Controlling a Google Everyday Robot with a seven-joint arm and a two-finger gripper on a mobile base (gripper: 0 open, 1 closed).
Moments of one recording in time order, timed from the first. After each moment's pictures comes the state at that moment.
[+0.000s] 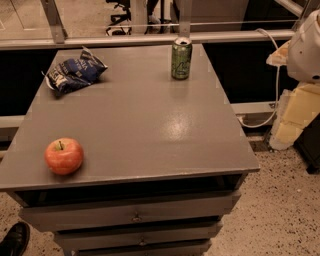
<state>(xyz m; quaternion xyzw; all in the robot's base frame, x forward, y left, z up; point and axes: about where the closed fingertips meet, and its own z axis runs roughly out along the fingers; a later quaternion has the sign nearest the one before) 0.438 -0.216 0.977 -0.60 0.78 -0.04 0.16</state>
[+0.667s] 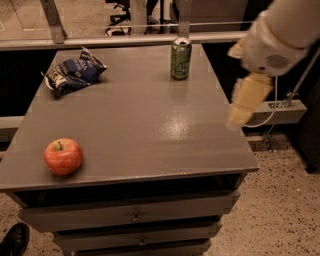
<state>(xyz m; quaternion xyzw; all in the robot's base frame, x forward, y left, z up) 0.496 -0.162 0.964 -0.63 0.75 -0.01 0.20</state>
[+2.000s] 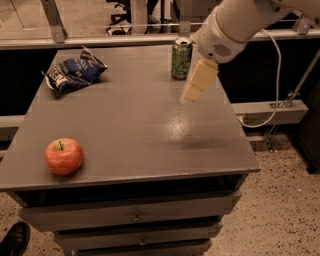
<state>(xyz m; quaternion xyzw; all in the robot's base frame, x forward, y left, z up) 0.586 -0.091 0.955 -0.62 0.73 0.02 0.29</state>
